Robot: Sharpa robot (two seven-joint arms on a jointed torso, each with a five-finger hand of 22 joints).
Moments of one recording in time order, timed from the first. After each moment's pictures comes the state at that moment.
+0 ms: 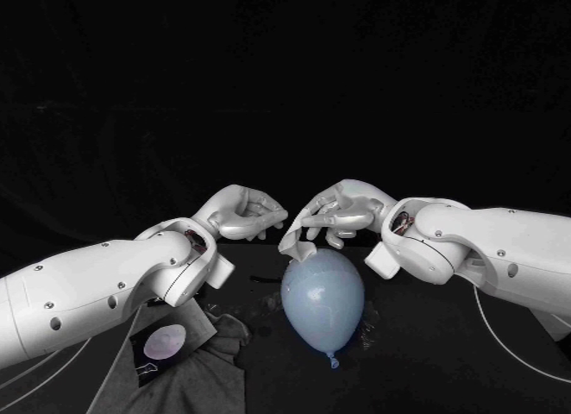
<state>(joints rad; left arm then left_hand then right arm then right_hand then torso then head) 1.30 -0.79 -0.02 1.57 -0.66 -0.41 0.14 1.21 -0.24 0.61 0.14 0.05 0.87 0.15 0.47 0.37 1.09 0.09 0.34 0.29 1.15 0.03 1.31 0.71 0.17 0.77 0.13 1.10 0.64 1.48 -0.78 -0.15 1.59 -0.56 -0.25 0.04 1.25 -0.02 0.68 -0.09 0.05 1.00 0.11 0.41 0.30 1.31 0.03 0.30 0.20 1.41 -0.03 1.22 1.01 0.13 1.22 0.07 0.75 1.23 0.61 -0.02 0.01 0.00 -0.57</state>
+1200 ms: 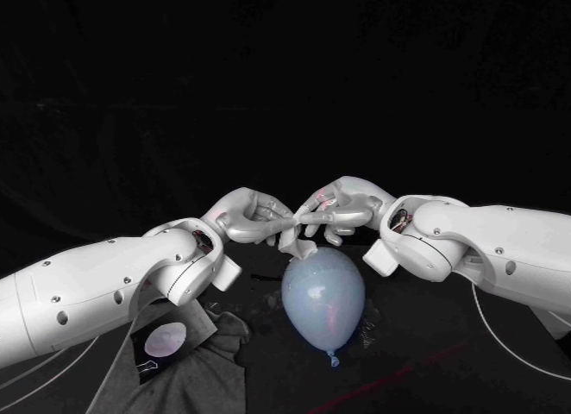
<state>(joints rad) 1.30 -0.77 -0.02 1.57 -0.59 -0.34 0.15 1.42 -0.11 0.63 0.08 0.04 0.97 0.11 0.46 0.33 1.17 0.05 0.35 0.28 1.17 0.00 1.35 0.76 0.17 0.80 0.13 1.11 0.63 1.48 -0.77 -0.15 1.59 -0.56 -0.26 0.04 1.24 -0.02 0.69 -0.09 0.05 1.00 0.10 0.41 0.30 1.31 0.03 0.30 0.20 1.41 -0.03 1.22 1.01 0.14 1.22 0.07 0.75 1.23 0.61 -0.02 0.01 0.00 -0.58</state>
